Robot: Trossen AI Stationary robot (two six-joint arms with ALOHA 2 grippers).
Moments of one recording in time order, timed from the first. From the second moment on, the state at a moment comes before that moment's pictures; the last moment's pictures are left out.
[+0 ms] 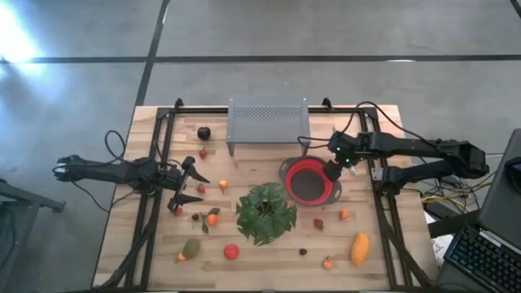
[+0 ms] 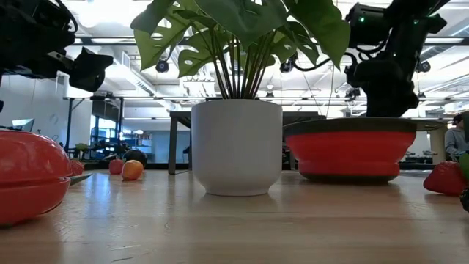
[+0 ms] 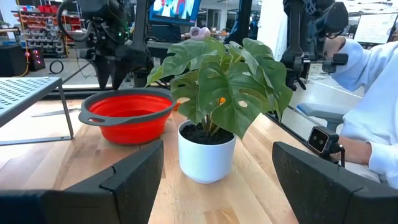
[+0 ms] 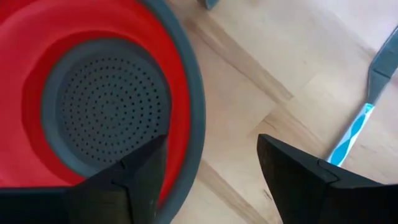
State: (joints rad) left arm -0.10 0.25 0.04 0.12 0.16 -0.04; right arm -0.29 1.08 0.70 -0.83 0.04 0.55
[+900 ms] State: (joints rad) left arm -0.09 0.25 0.04 0.12 0.16 -0.04; right arm -0.29 1.22 0.70 -0.80 -0.03 0.51
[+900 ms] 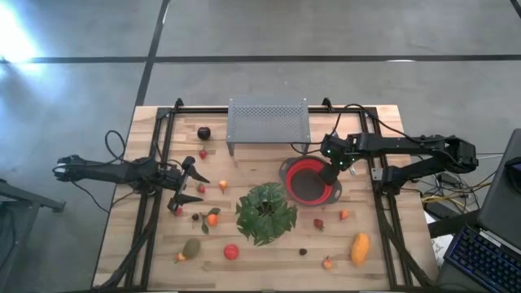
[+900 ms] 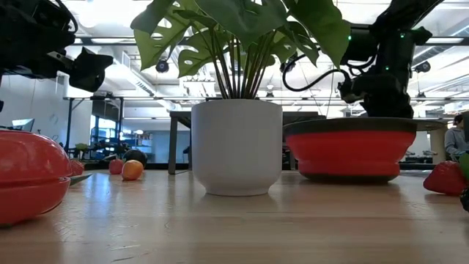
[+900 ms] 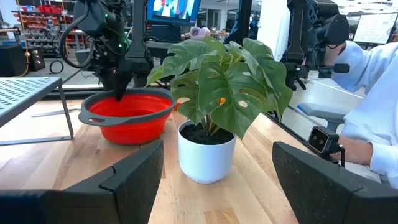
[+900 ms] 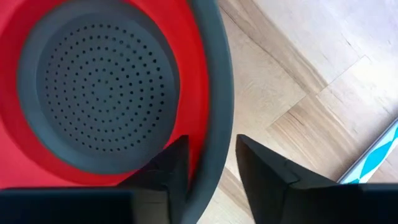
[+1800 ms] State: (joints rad) left arm -0.09 0.25 0.04 0.12 0.16 -0.04; right arm -0.29 1.02 0.85 -0.87 -0.16 0.43
